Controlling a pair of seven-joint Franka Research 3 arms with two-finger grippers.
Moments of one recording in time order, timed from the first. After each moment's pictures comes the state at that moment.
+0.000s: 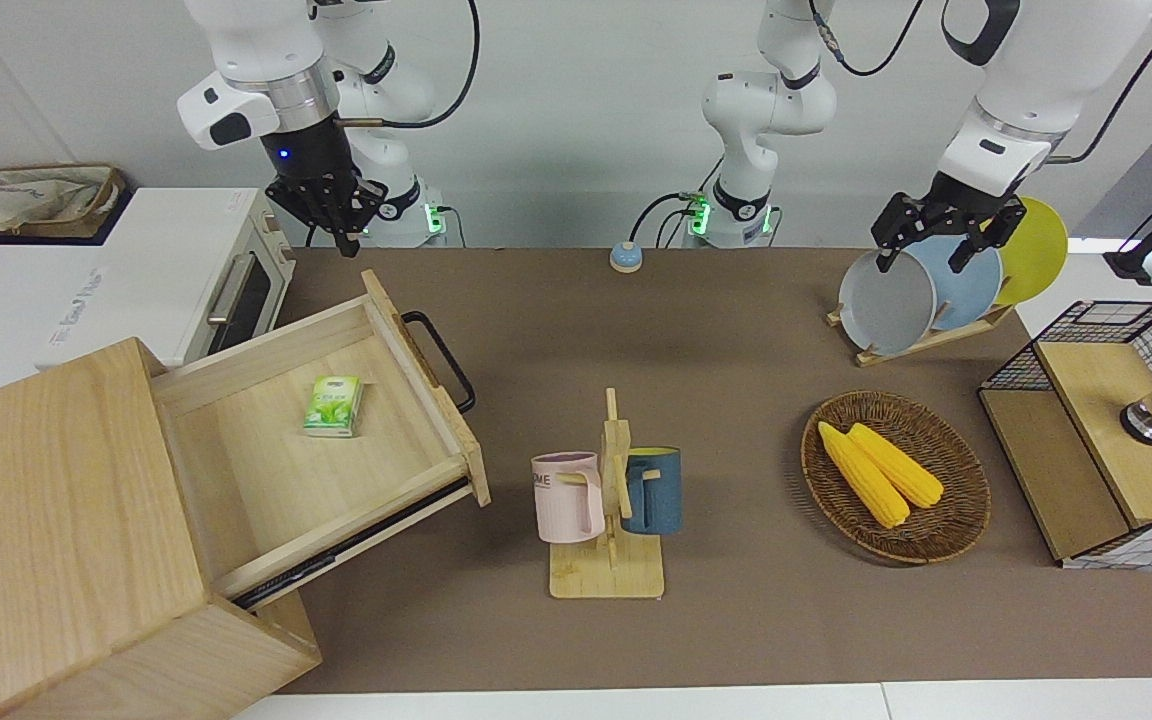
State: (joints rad) left arm -0.15 0.04 0.15 -1.49 -0.02 1.56 0.05; right arm 0.26 0.11 -0.03 -1.33 0.03 1.48 0.52
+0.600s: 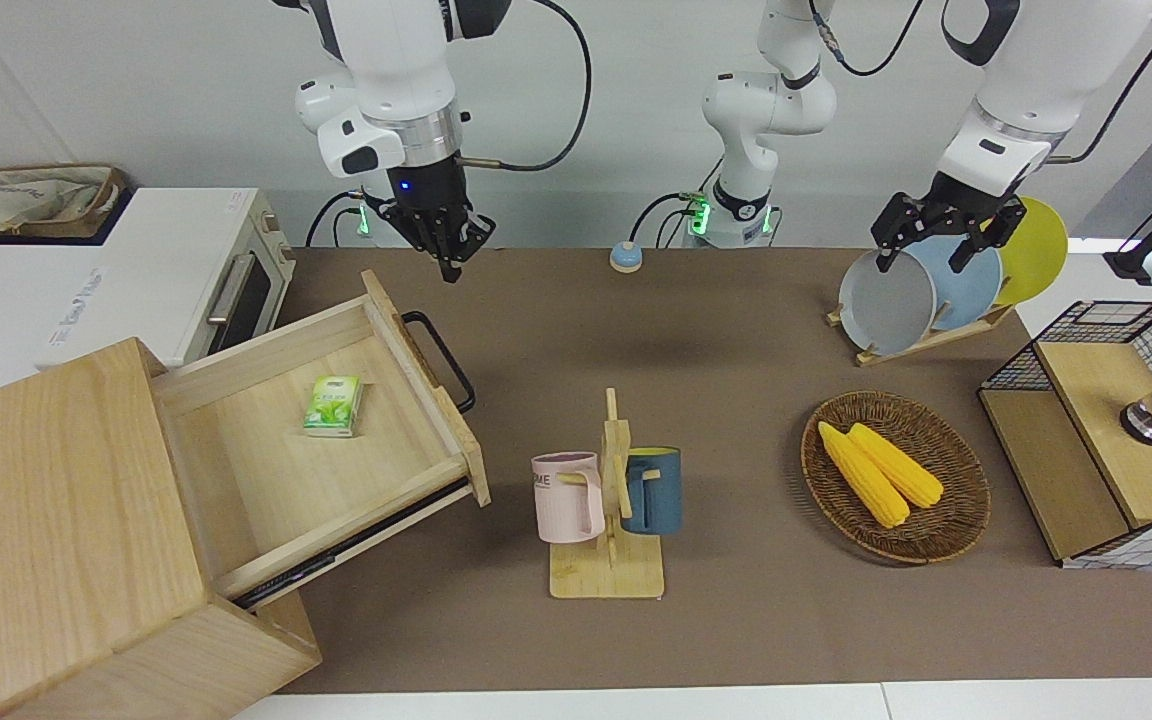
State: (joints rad) left arm -0.15 0.04 0.15 -1.49 -0.02 1.56 0.05; right arm 0.39 0.19 -0.04 -1.33 0.03 1.59 0.80
